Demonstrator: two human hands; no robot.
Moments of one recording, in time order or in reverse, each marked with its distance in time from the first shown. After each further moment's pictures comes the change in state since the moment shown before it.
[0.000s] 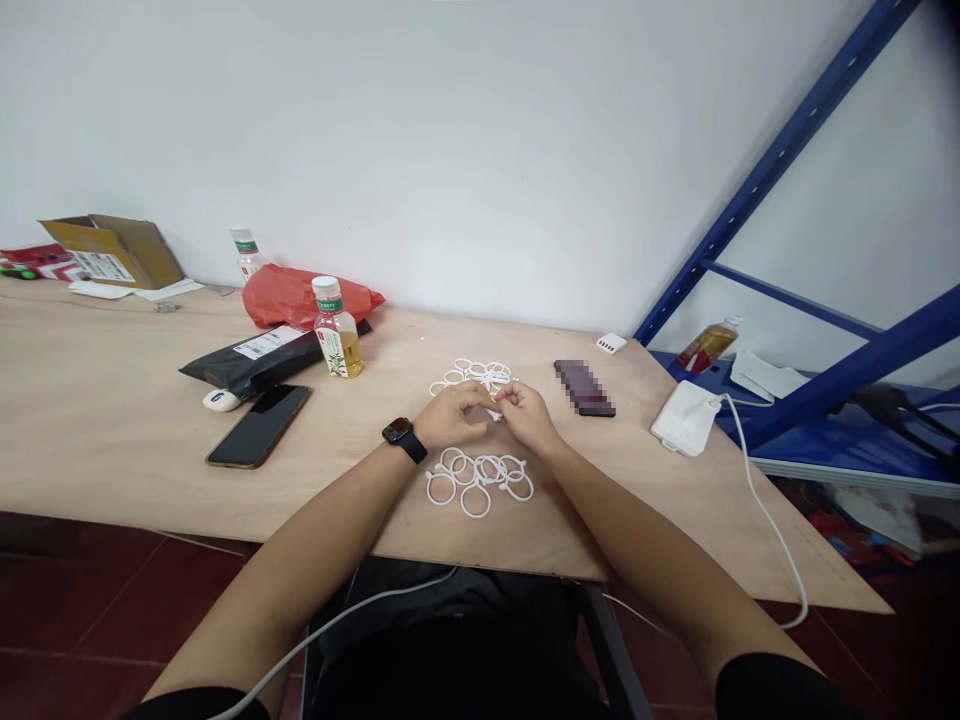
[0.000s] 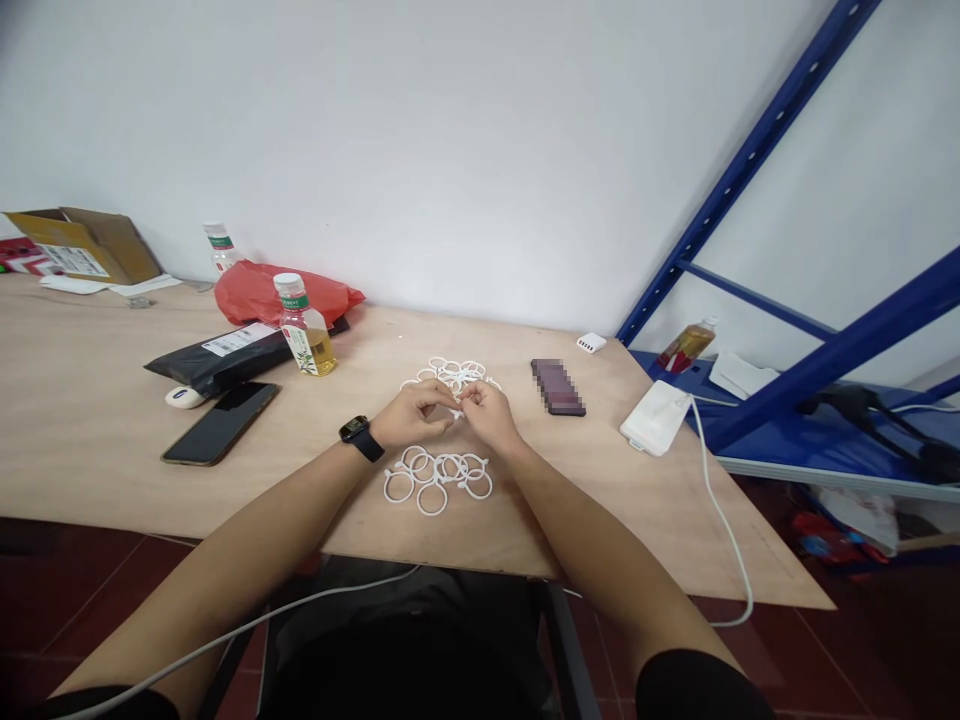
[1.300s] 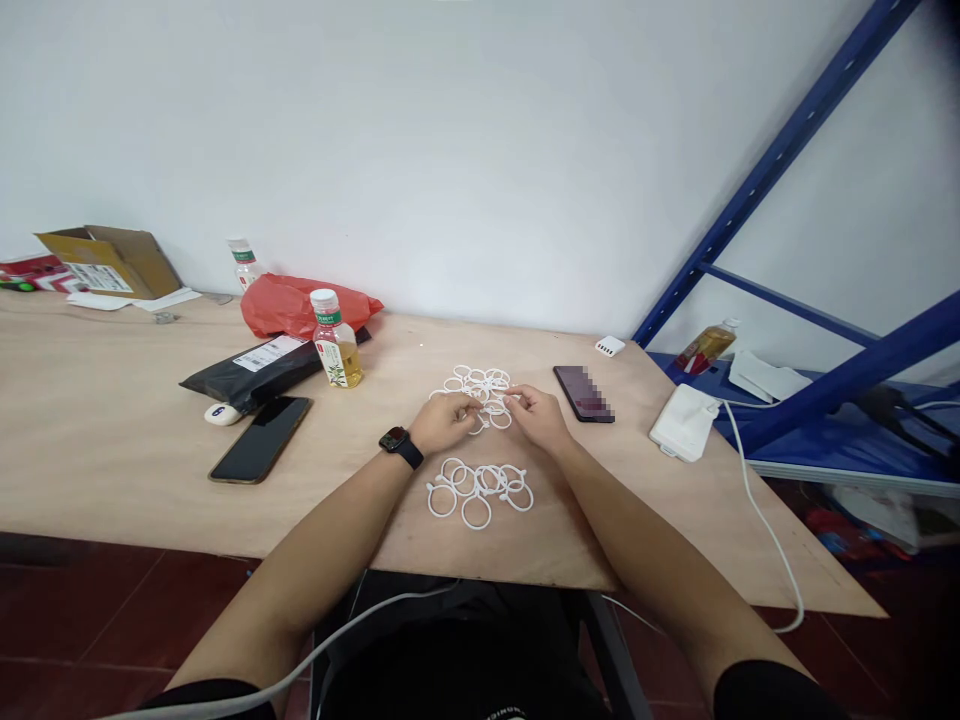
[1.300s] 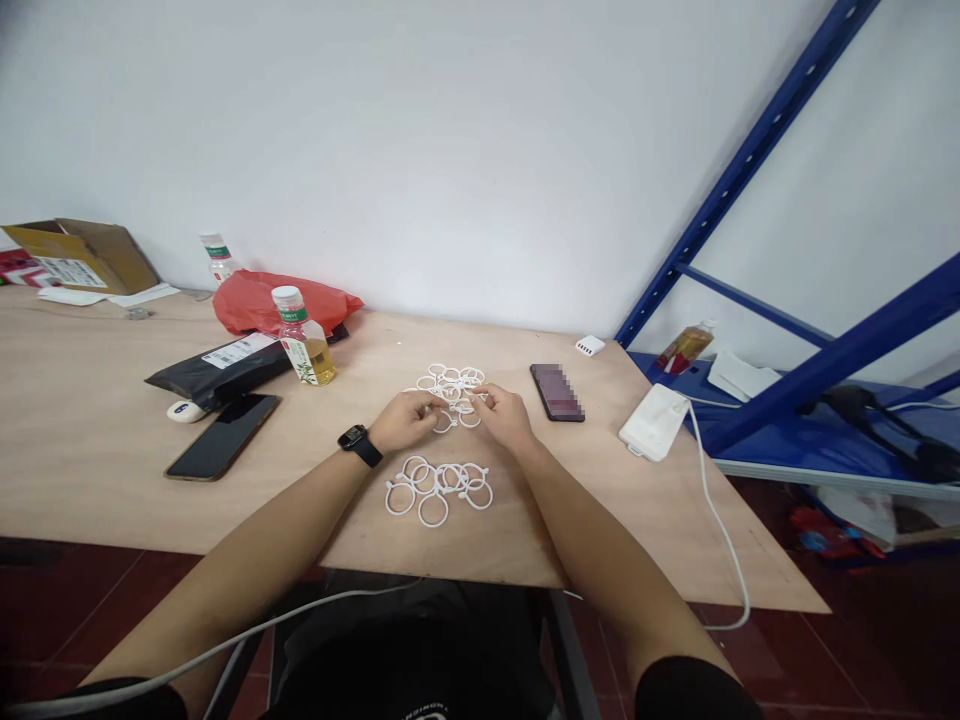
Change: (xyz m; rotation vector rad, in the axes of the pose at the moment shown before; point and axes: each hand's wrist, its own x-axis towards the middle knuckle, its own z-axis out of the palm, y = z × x) left_hand 0.000 -0.016 -0.005 0.171 0.024 -0.183; right_hand 0.011 0.013 -0.030 -0.339 0.058 -0.106
